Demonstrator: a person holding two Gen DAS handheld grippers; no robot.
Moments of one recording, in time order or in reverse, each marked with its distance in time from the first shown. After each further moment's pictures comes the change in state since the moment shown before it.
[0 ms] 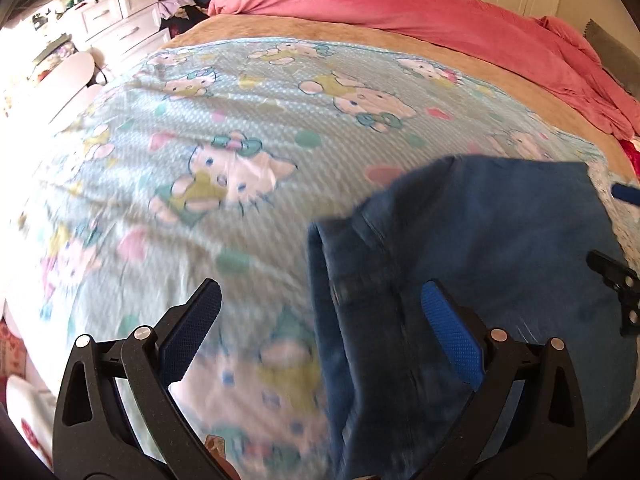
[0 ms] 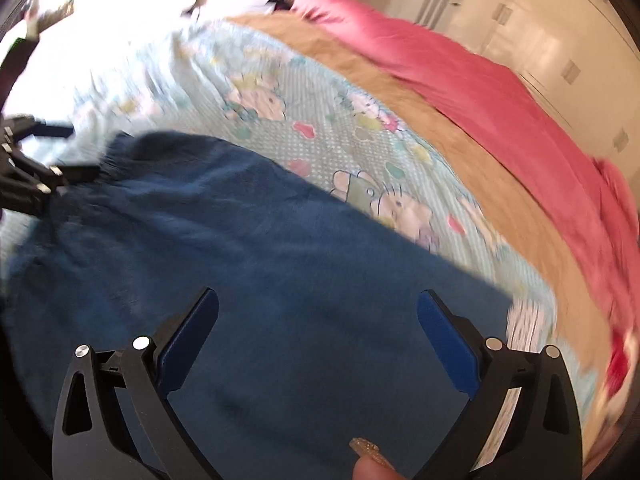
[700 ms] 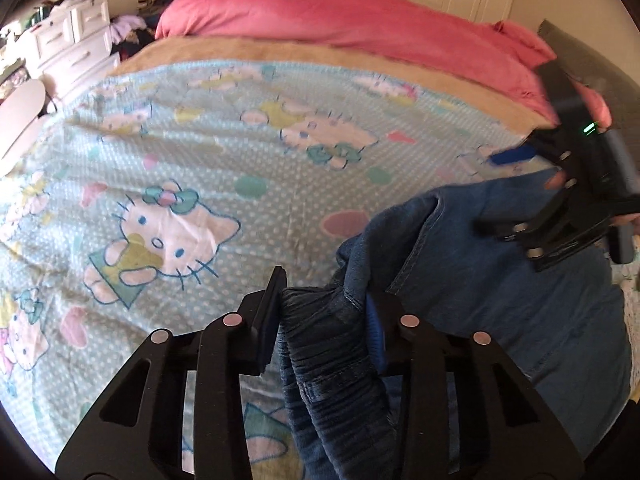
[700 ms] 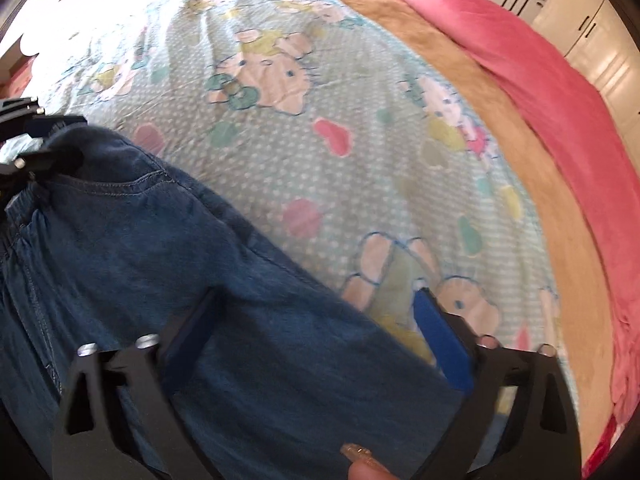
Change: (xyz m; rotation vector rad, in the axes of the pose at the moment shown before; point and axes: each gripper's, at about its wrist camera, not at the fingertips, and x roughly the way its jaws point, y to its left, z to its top) left arm 0.017 -0.008 0.023 0.089 -0.108 -0.190; right arm 0.098 -0.009 0.067 -0.165 0.108 0.217
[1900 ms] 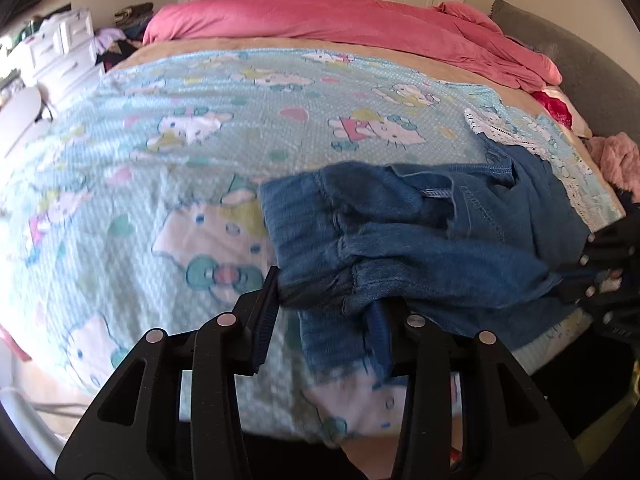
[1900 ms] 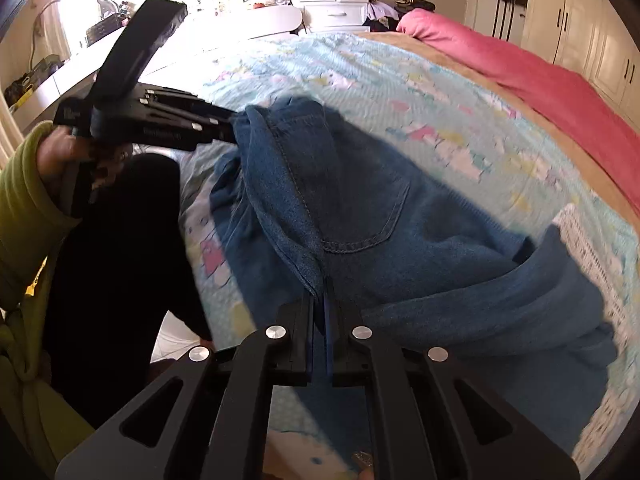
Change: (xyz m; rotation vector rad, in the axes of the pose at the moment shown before) left arm -0.109 -0.015 -0.133 0.083 0.035 -0.077; right arm -0.145 0.216 -0.185 0.116 -0.255 0.131
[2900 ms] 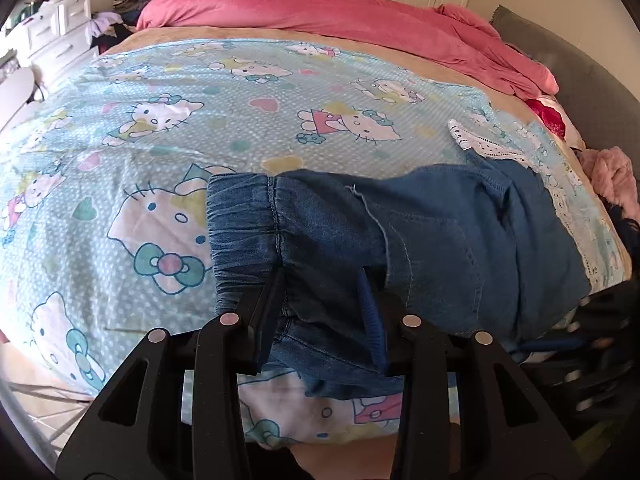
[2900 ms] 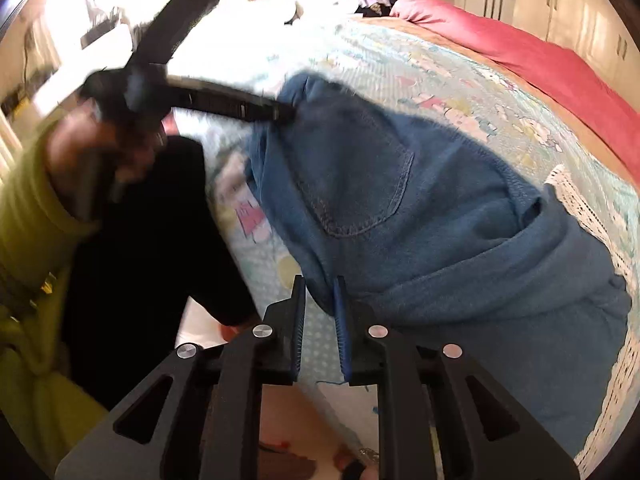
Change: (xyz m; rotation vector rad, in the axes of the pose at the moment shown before) left arm 0.013 -0.031 0.005 -0.039 0.006 -0.037; right arm -0.021 0.023 -0.023 0.085 0.010 0.026
